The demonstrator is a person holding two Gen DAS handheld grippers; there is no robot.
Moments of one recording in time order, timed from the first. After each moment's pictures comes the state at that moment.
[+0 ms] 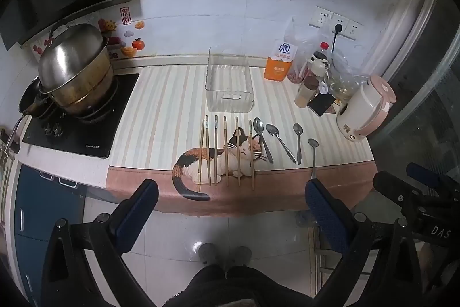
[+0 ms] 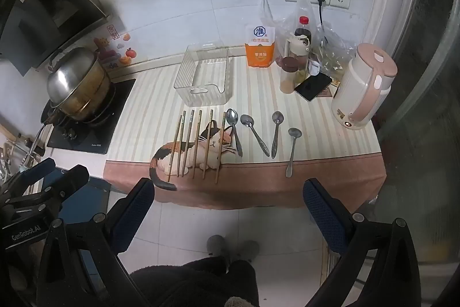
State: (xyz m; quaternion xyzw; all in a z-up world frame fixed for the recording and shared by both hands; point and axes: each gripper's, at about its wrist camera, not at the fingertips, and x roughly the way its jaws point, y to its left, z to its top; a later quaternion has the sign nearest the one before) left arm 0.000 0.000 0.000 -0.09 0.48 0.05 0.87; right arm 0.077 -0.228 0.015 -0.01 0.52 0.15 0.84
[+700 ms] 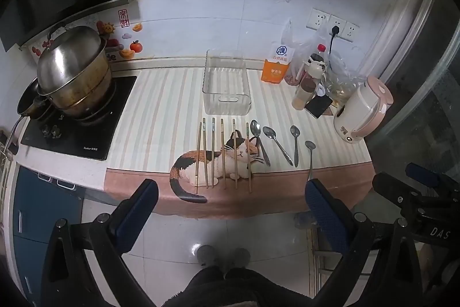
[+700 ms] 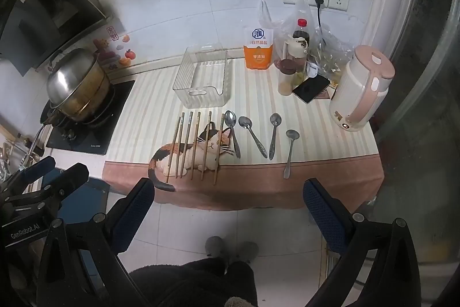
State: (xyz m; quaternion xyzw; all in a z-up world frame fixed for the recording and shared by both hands) left arm 0.007 -0.006 -0.002 -0.09 0.48 0.05 0.87; right arm 0.077 -0.232 0.019 -0.01 0.52 0.15 0.84
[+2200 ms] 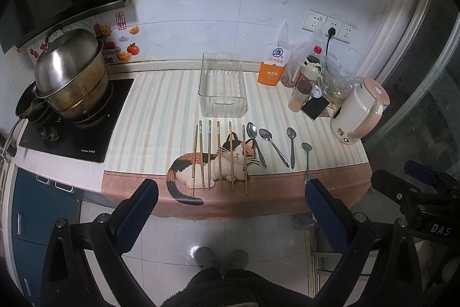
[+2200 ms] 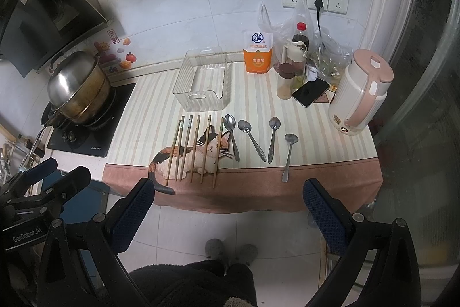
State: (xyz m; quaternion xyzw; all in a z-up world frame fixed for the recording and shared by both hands) left arm 0.012 -0.021 0.016 -0.09 0.47 0.04 0.88; right arm 0.083 -0.235 0.031 -0.01 0.51 0.15 0.85
